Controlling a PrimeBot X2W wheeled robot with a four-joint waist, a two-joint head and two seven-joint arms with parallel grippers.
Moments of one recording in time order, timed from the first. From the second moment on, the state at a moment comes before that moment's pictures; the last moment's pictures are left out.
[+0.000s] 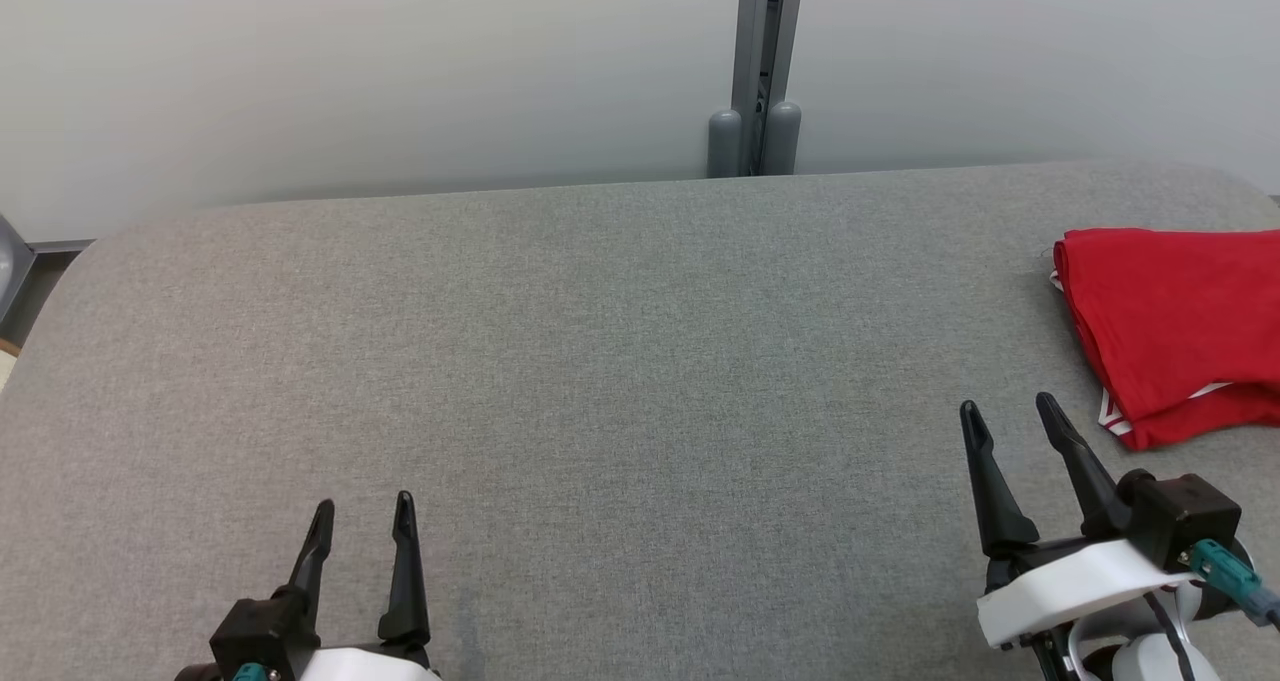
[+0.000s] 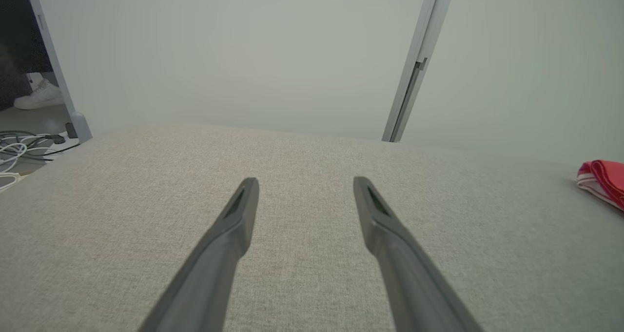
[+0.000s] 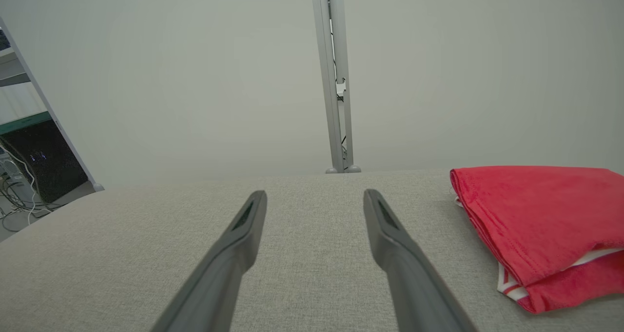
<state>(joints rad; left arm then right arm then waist) 0.06 0.05 -0.12 0.19 -0.28 0.12 -0.26 -0.10 -0.05 0.06 0.21 0.22 0.13 -0.18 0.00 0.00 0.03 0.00</state>
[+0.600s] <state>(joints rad) 0.07 0.04 -0.10 0.25 -0.48 0.08 -0.21 -0.05 -0.04 0.05 0.26 0.43 0.13 -0.14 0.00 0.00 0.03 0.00</state>
